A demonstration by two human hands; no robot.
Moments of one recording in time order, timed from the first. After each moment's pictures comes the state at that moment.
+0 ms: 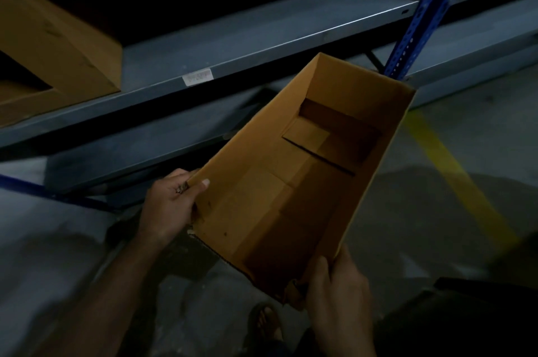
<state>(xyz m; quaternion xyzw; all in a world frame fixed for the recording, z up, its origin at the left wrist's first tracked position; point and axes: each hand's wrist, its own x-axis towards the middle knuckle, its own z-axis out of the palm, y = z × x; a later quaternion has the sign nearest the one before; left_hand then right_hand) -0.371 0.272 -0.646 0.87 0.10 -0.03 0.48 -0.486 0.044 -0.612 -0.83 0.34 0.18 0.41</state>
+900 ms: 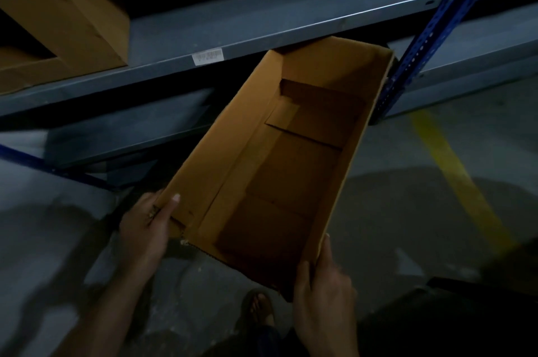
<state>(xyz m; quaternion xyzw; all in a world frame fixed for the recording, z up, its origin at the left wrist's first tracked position) -0.432 0.299 -0.672 0.84 0.27 0.02 0.46 -0.502 0.058 -0.640 -0.88 0.22 0.17 0.39</state>
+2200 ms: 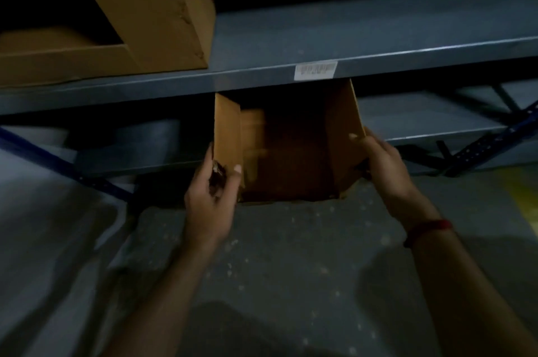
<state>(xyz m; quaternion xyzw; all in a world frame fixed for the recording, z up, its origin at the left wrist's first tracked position) -0.283 0.395 -0.786 0.81 0.20 0.14 0.54 -0.193 0.144 -0.758 -0.75 0.04 0.13 0.64</state>
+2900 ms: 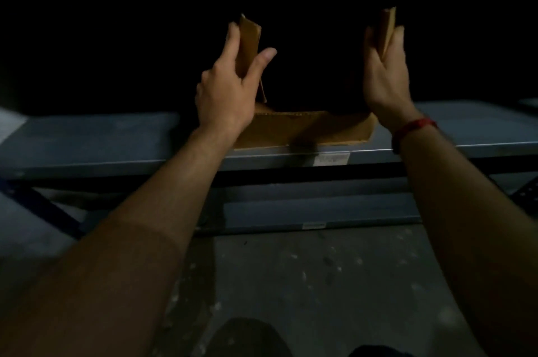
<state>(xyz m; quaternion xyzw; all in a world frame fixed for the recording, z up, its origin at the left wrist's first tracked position) -0.117 0.429 -0.881 0.87 0.05 0.31 0.38 -0.032 0.210 -0.880 -0.78 -0.12 -0.18 0.59</state>
